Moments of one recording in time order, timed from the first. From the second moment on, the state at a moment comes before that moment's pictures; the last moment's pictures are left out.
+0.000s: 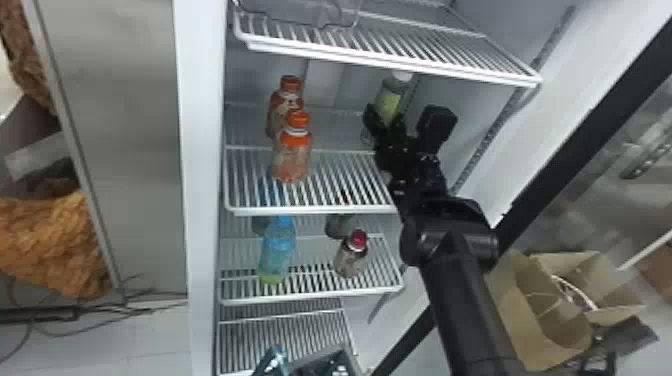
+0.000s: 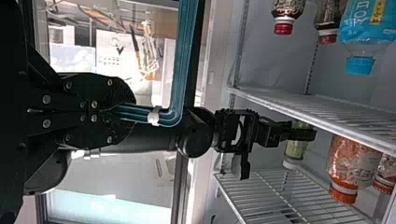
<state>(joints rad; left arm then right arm) 0.30 0.31 -0.46 -1.66 1.60 0.69 -0.54 -0.39 -0.14 -0.11 -1.22 -0.13 0.03 0.12</state>
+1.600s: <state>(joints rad) 0.31 0.31 -0.45 -1.66 1.60 0.70 -0.54 0.17 -0.12 -0.21 -2.00 -0.32 0.31 0.22</state>
